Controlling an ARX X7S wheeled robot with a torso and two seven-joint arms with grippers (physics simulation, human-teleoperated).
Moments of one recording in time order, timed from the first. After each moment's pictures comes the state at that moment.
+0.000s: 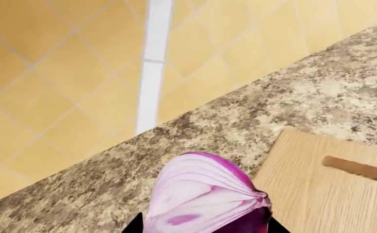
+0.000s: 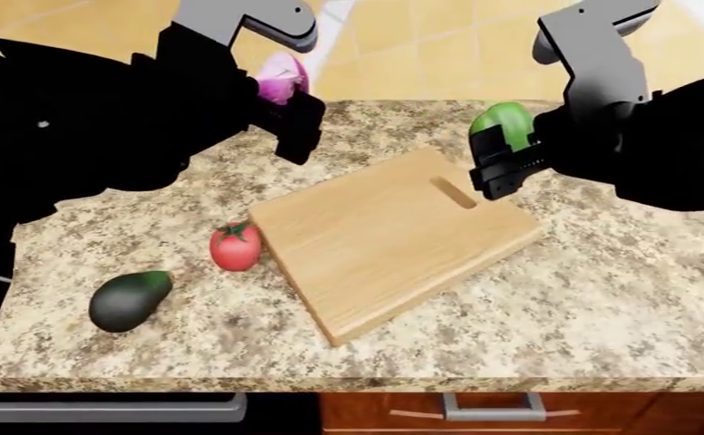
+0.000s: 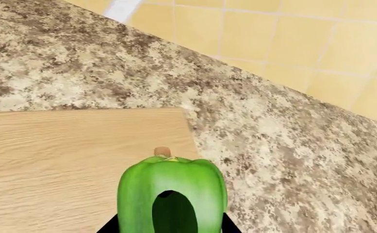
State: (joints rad) left arm -1.55 -0.47 0.82 -0.11 -1.23 -1.11 -0.46; right arm 1.63 0.70 -0.92 0.13 1.55 1.22 0.55
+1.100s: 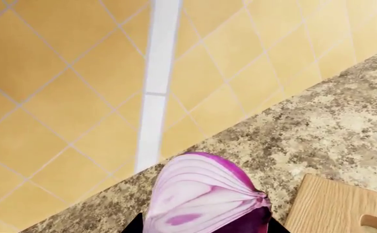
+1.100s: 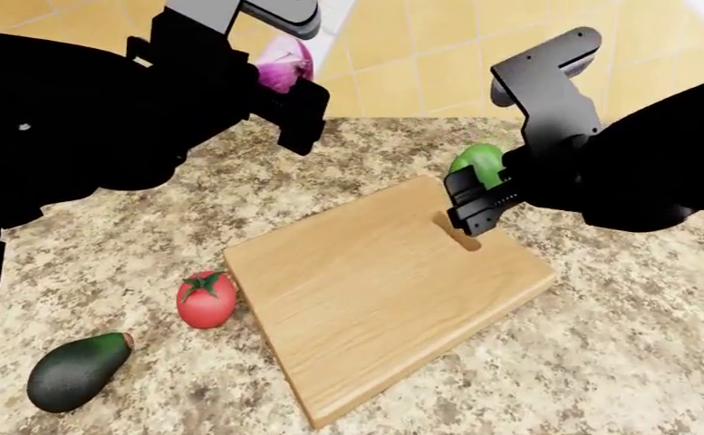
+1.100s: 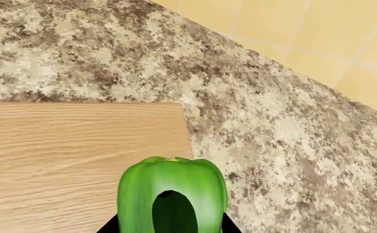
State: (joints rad) left arm -1.56 -0.48 0.81 -0.05 -1.24 -1.09 -0.48; right arm 1.61 0.64 -0.98 0.15 1.61 1.28 0.61
